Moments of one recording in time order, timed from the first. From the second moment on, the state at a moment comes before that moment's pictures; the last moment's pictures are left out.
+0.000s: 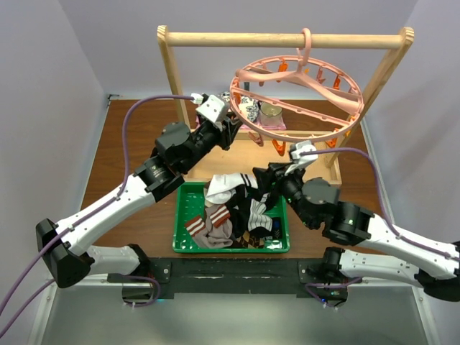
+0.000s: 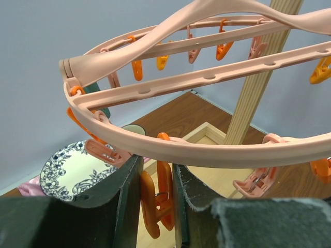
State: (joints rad) left arm -0.82 1.25 1.22 0.15 -0.11 0.01; right arm 1.17 0.83 0.94 -0.19 0.69 0.32
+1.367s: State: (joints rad) left arm -0.82 1.23 1.22 0.13 -0.06 0.00; right arm 0.92 1.04 0.27 0.51 0.52 1.59
